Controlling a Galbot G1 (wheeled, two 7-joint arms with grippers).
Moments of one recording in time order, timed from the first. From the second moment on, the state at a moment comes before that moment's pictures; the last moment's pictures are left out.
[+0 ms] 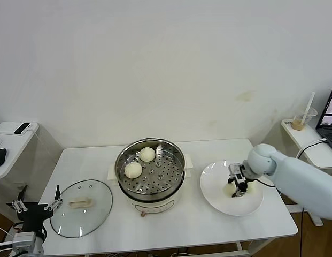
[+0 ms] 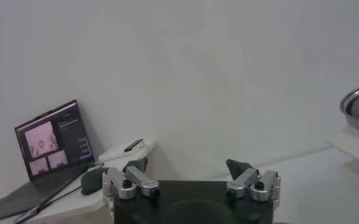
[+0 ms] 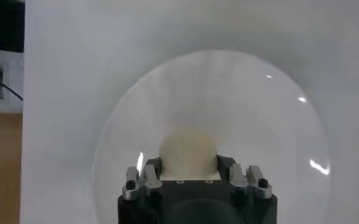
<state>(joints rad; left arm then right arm) 1.70 -1.30 -0.88 -2.19 -0.04 0.20 -0.14 -0.07 0.65 -0.73 1.45 -0.15 -0.34 -1.13</state>
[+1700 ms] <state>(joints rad) 1.71 -1.31 -0.93 -2.18 -0.07 0.20 -0.14 0.44 1.22 -1.17 1.46 0.02 -0.09 -1.03</state>
